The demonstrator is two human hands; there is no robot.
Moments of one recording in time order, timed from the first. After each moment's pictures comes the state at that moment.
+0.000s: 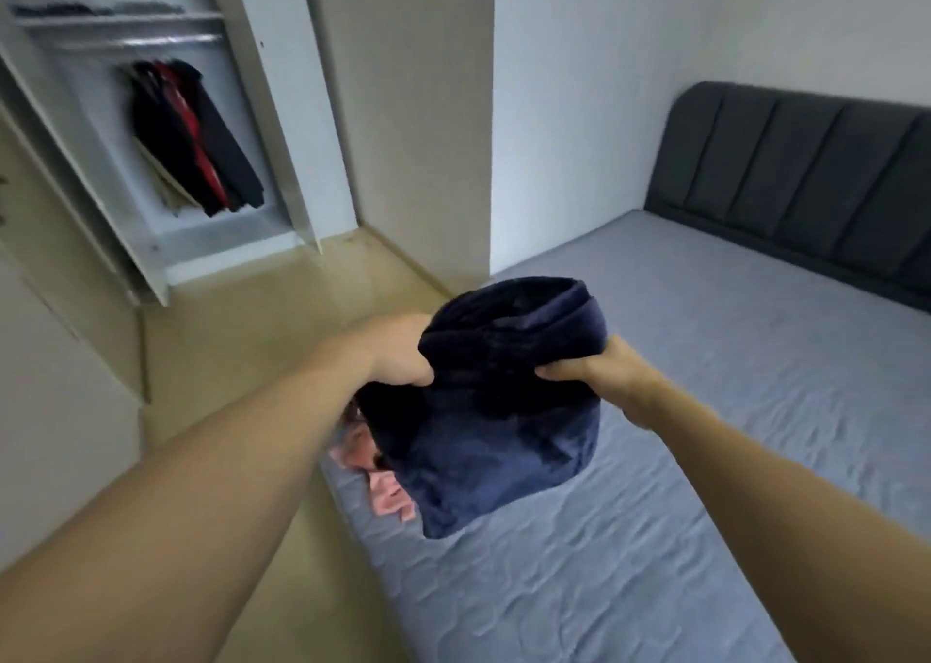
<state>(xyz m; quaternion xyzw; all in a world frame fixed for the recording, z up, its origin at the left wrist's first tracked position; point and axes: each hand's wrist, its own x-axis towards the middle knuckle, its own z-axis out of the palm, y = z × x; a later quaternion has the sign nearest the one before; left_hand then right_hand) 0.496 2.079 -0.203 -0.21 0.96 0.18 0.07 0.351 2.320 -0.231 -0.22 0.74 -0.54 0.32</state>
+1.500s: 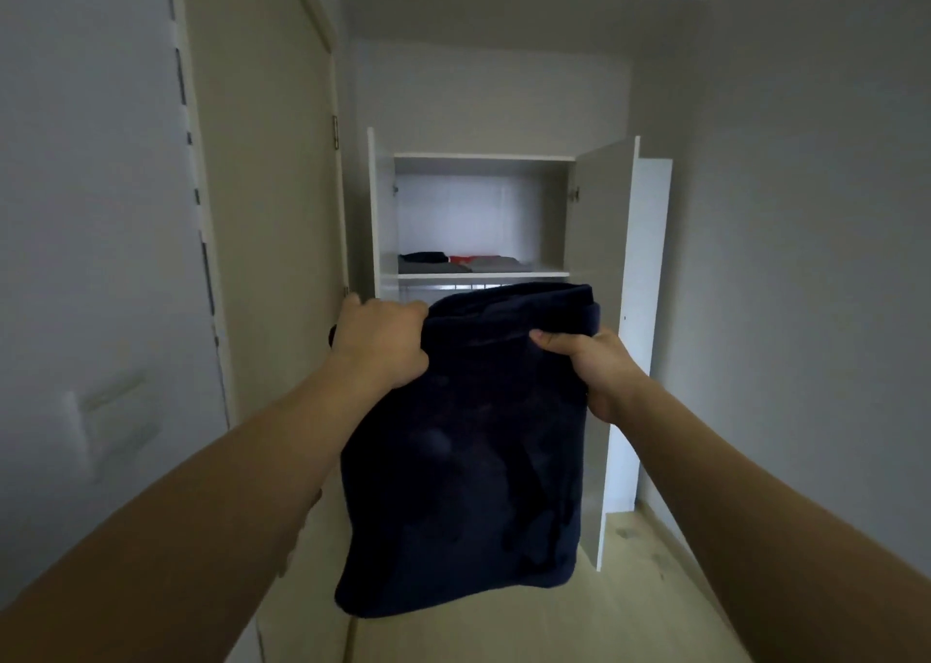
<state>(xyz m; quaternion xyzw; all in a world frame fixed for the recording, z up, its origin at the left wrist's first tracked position) 0.543 0.961 0.141 -0.46 0.83 -0.23 -0.20 0.333 1.076 0.121 -0.42 0.49 -0.68 0.35</state>
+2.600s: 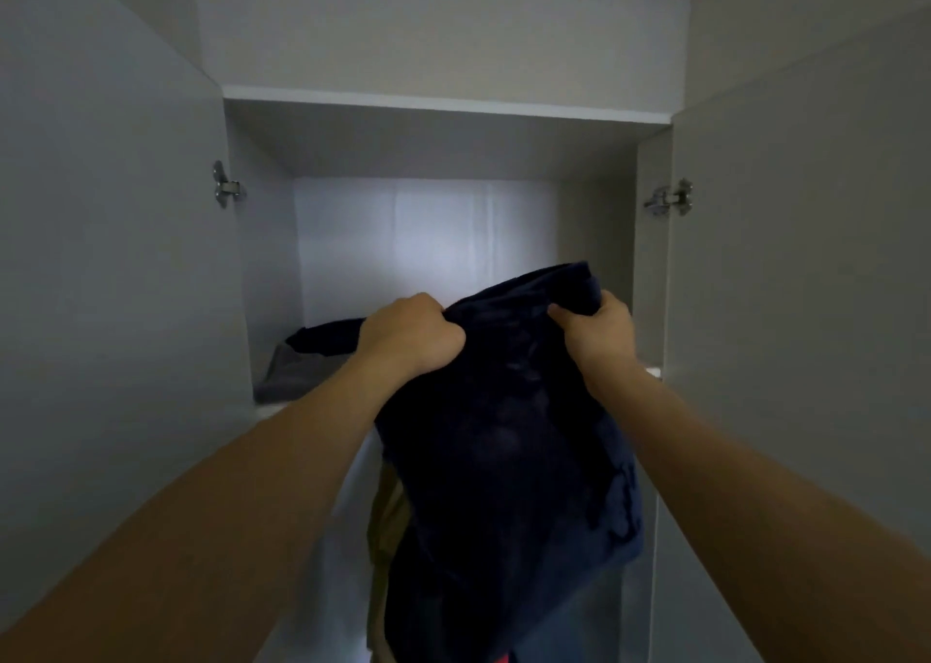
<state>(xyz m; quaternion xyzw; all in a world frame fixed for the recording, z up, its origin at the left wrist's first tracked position) 0.112 0.069 0.202 -0.44 0.85 0.06 -0.30 -0.081 0.146 0.173 -0.37 0.60 -0.71 0.05</state>
